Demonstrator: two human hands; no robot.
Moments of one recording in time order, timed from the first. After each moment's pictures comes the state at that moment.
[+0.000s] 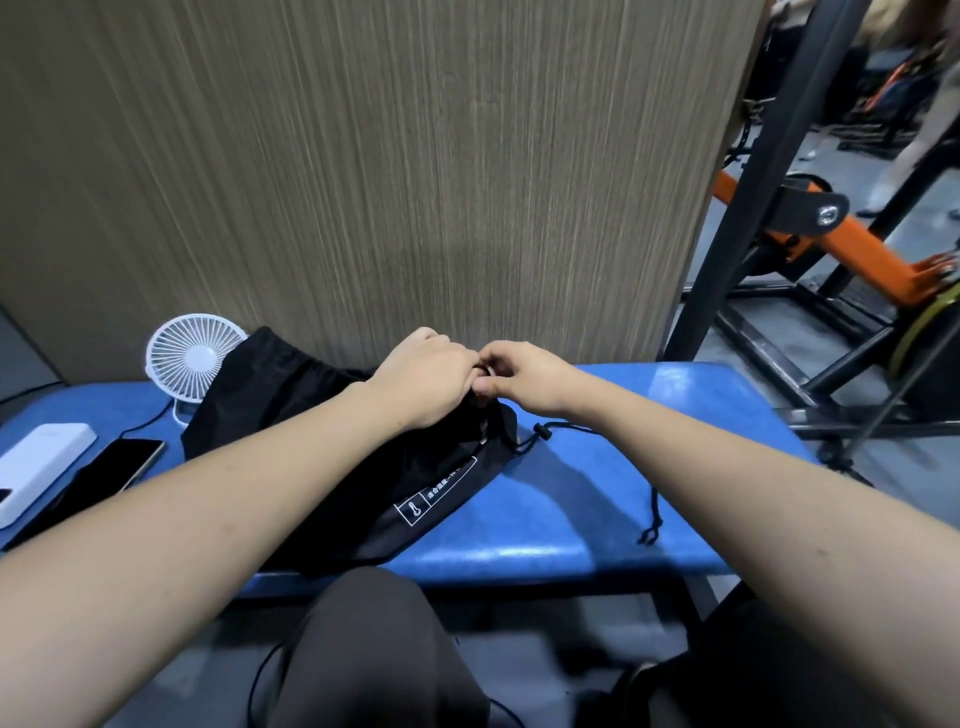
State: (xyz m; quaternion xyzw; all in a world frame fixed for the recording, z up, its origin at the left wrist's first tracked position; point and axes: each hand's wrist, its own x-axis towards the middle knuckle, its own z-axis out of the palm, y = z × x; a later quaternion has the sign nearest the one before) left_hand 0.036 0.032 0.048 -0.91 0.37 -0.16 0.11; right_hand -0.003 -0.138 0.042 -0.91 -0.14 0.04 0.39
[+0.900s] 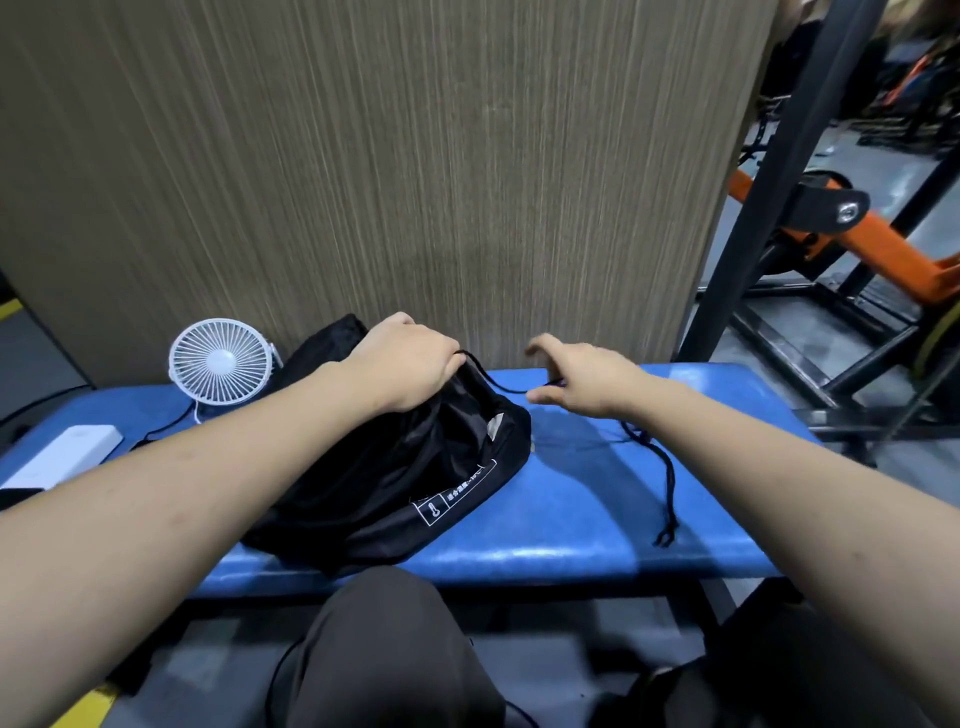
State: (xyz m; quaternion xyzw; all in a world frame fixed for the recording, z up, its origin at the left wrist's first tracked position) left_hand 0.033 0.061 0.078 -0.91 0.35 -0.15 0.14; right_hand 0.002 -0.180 0.042 -0.99 -0.11 0.00 0.10
